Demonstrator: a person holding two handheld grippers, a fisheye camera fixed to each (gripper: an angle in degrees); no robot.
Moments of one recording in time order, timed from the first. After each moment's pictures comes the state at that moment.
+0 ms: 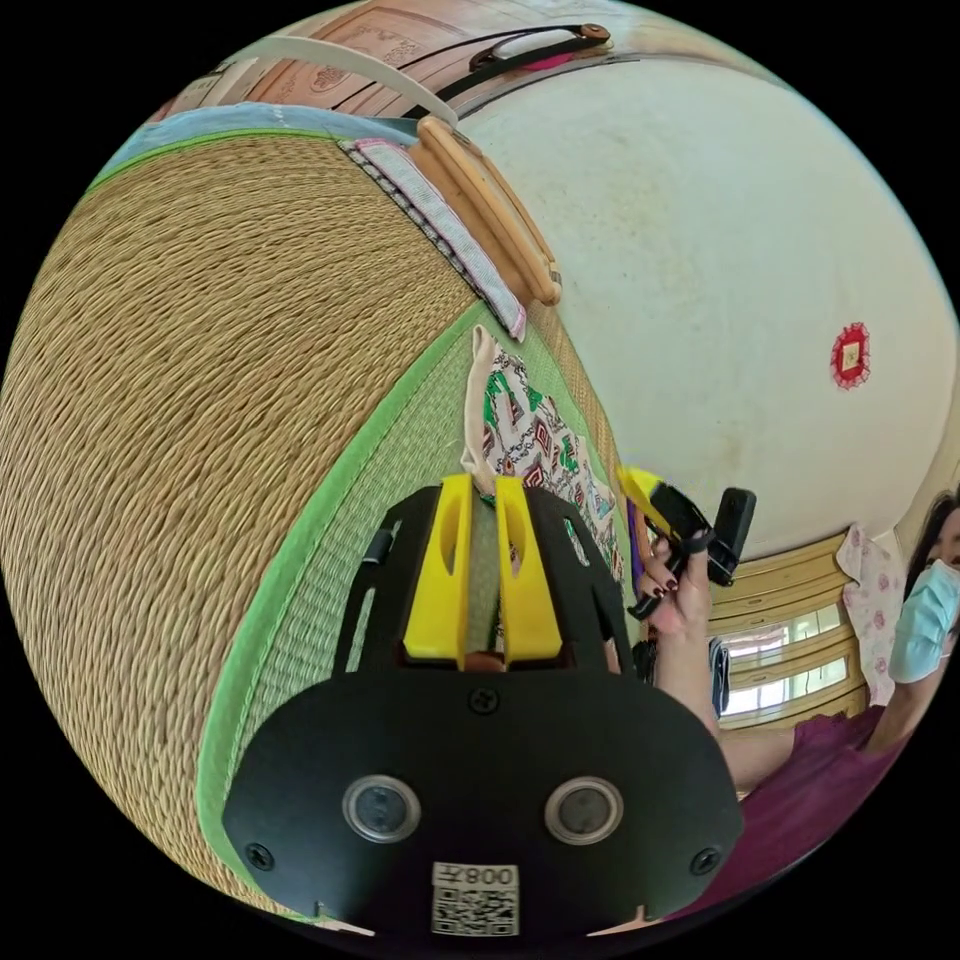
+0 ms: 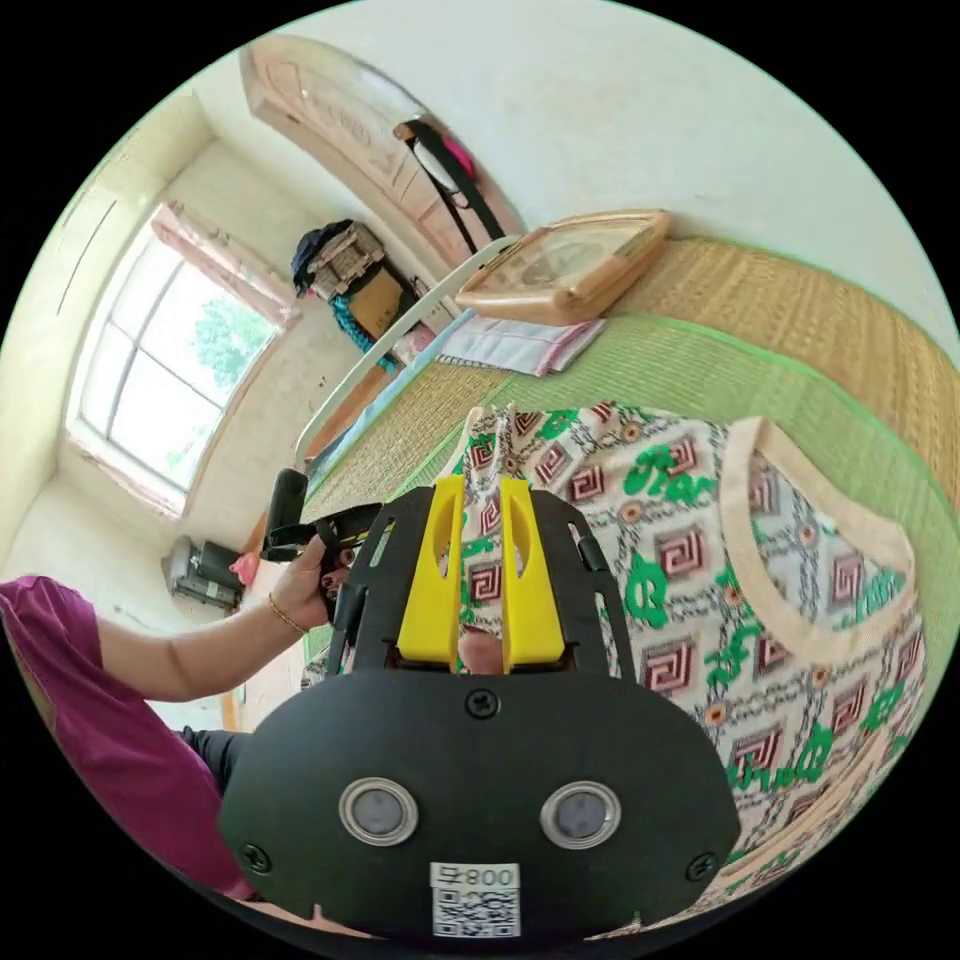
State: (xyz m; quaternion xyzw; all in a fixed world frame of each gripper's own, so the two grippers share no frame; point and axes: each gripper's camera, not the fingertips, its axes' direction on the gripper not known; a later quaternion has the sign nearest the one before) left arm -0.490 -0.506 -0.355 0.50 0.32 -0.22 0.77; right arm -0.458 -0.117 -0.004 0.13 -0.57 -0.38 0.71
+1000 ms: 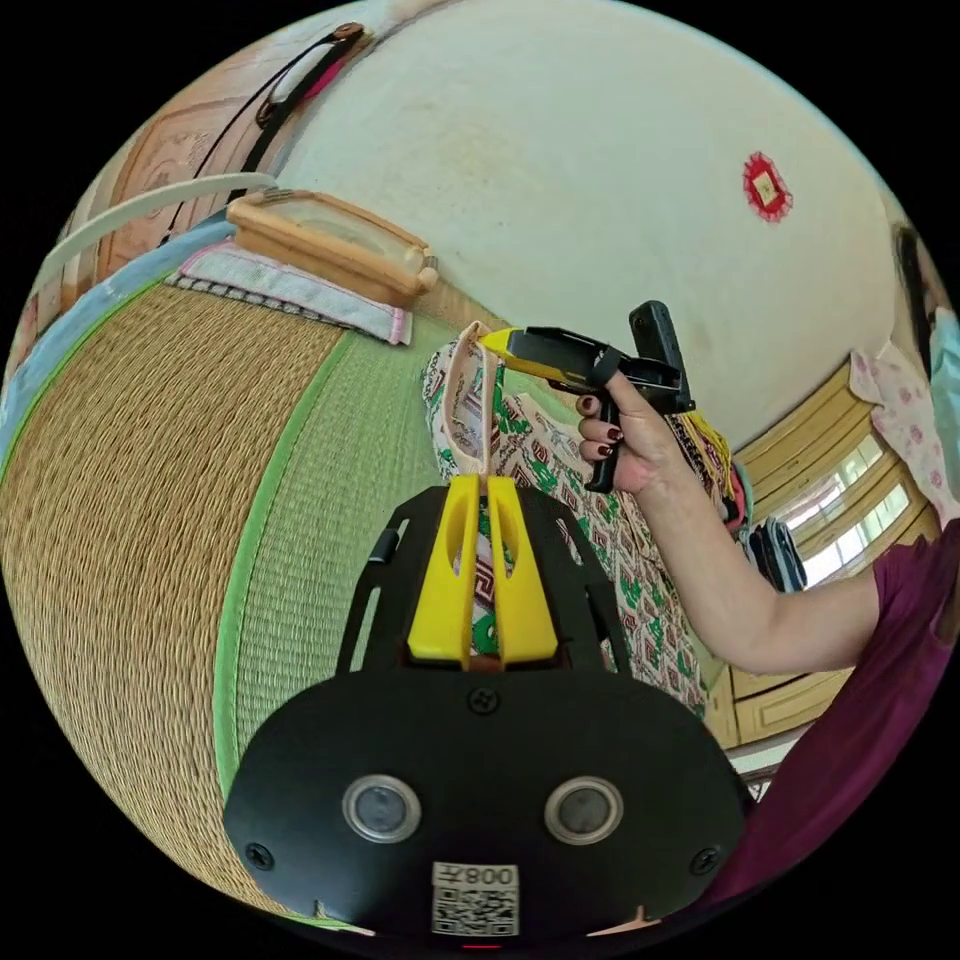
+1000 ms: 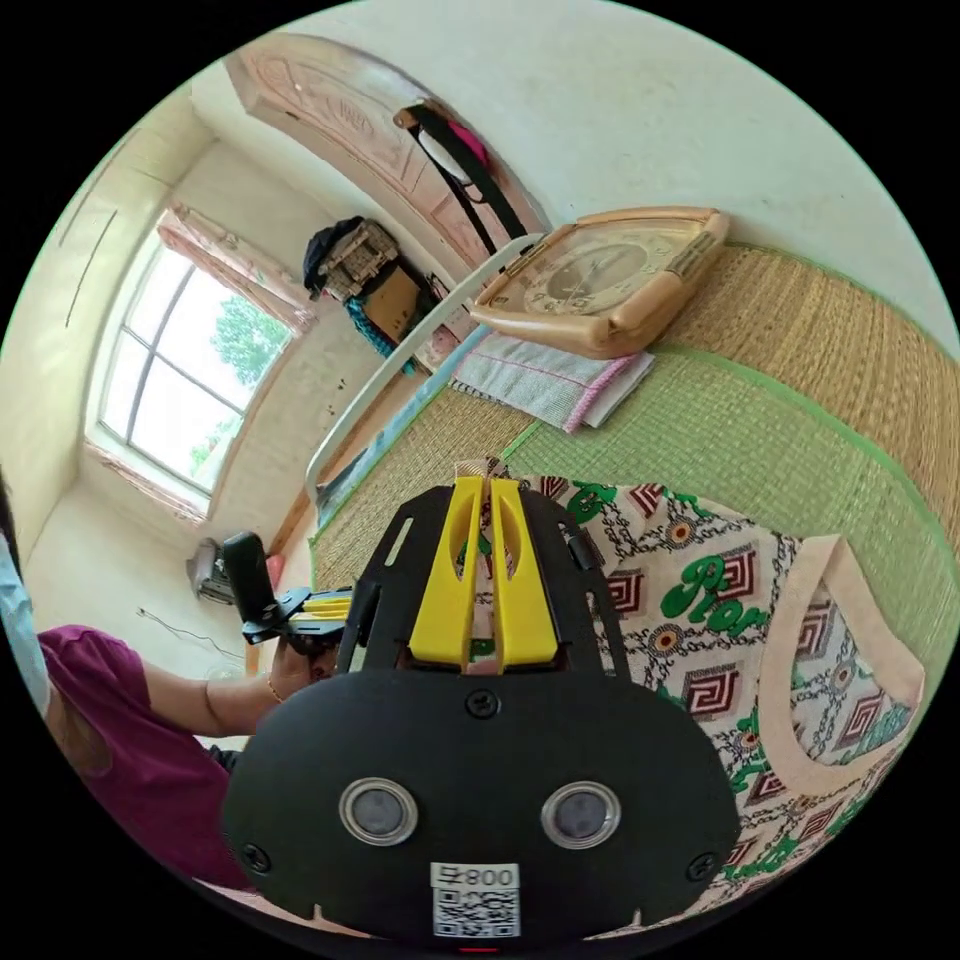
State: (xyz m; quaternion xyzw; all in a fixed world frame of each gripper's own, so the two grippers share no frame) left arm -0.345 -0.453 -0.459 0.53 0.16 -0.05 0.83; right arm -0.508 -0.191 -0.033 0.08 -0.65 -0.35 0.67
